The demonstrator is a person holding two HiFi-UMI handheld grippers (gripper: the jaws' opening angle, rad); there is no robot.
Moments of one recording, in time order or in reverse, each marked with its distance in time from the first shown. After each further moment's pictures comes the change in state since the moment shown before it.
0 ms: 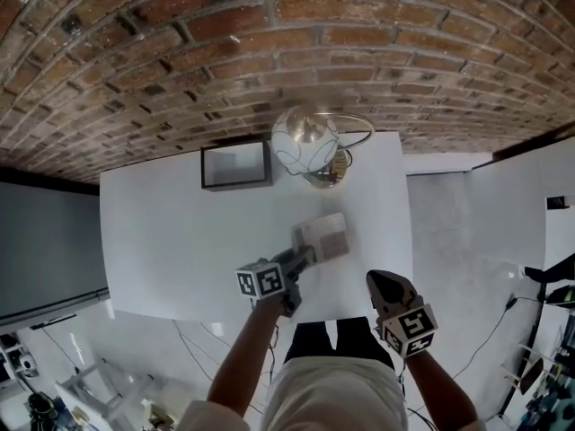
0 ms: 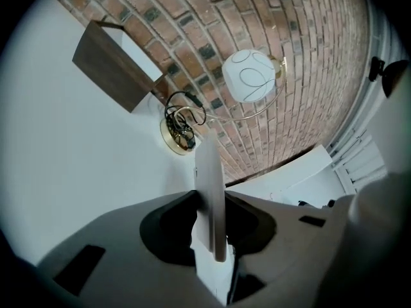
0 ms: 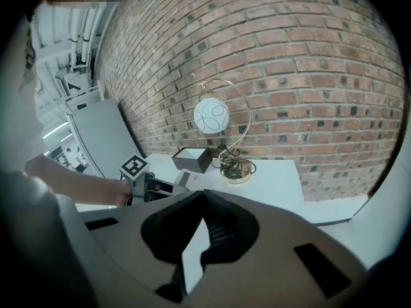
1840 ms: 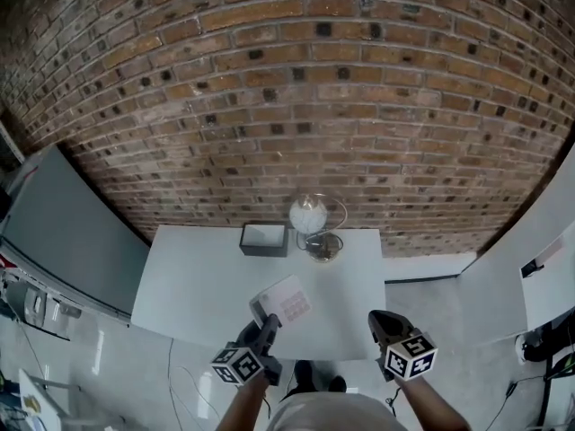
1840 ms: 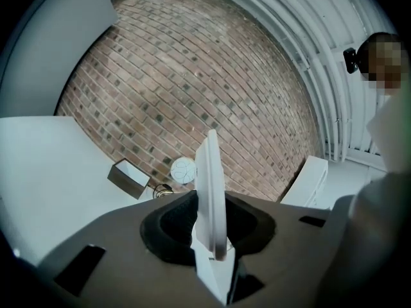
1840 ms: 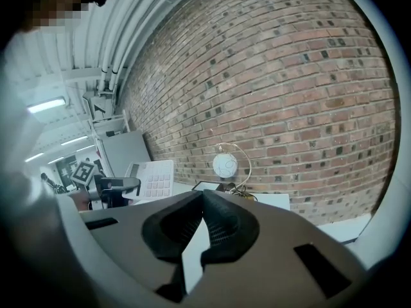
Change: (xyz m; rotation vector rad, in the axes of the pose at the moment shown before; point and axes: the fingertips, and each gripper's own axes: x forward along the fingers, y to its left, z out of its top) left arm -0.243 -0.230 -0.036 0.297 -0.632 0.142; right arm -0.202 0.037 0.062 -0.046 -0.268 0.092
